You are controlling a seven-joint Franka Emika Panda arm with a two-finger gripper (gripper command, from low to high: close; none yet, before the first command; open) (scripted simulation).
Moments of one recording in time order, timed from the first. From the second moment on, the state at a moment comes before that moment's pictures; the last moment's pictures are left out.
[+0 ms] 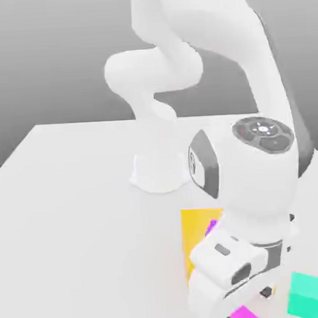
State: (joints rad) arm 0.19 0.49 0.03 -2.21 -0.04 2.71 0.42
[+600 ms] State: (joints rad) arm 0.19 0.19 0.10 -2.36 -0.06 2.55 0.23
